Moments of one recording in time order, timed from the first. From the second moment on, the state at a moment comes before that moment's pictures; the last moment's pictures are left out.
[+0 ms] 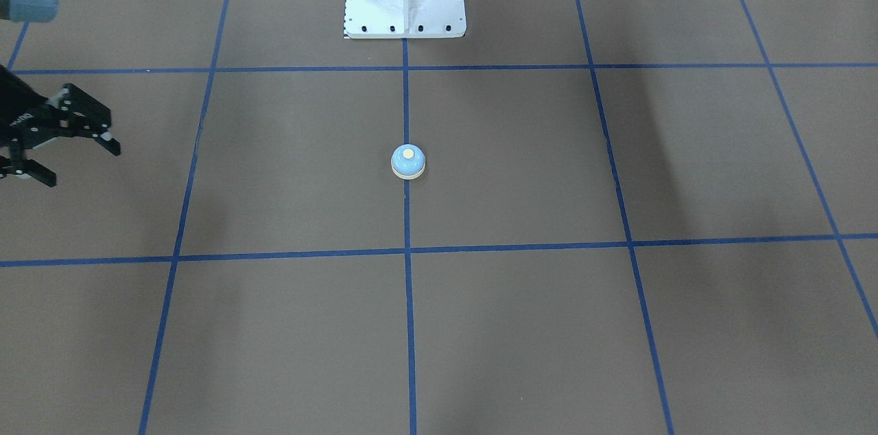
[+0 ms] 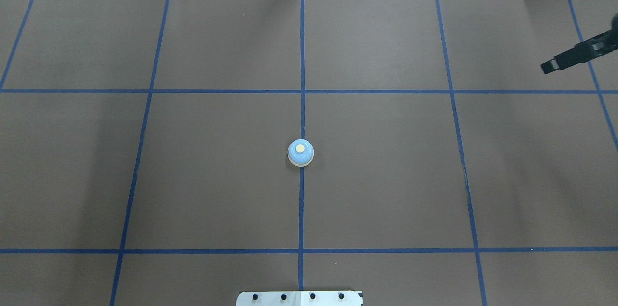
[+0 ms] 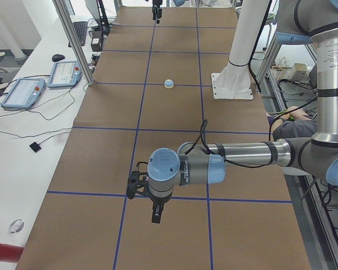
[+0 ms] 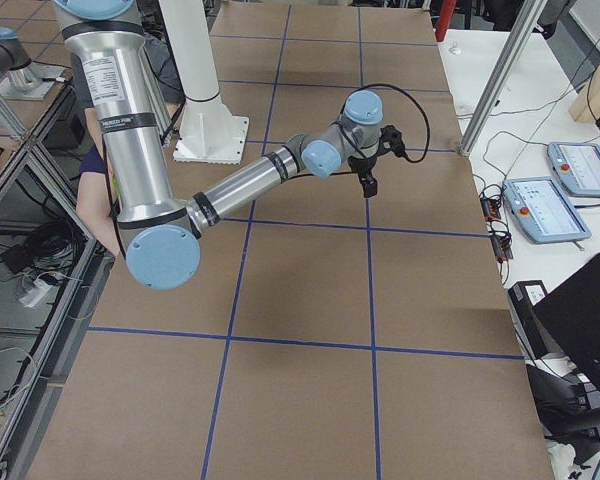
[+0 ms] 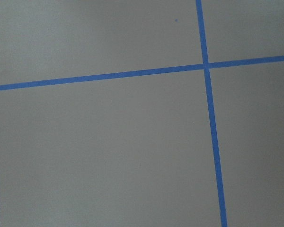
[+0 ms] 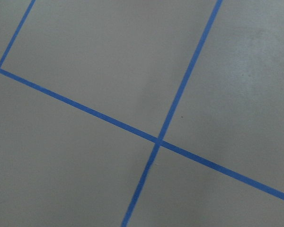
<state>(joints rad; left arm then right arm) -1.74 -1.42 -1.70 -1.58 -2.34 0.22 1.08 -1.28 1.89 -1.46 2.30 0.47</state>
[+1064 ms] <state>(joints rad) -1.57 -1.44 -1.76 -1.58 -2.29 0.21 0.67 -0.89 1.77 -1.63 1.98 0.97</state>
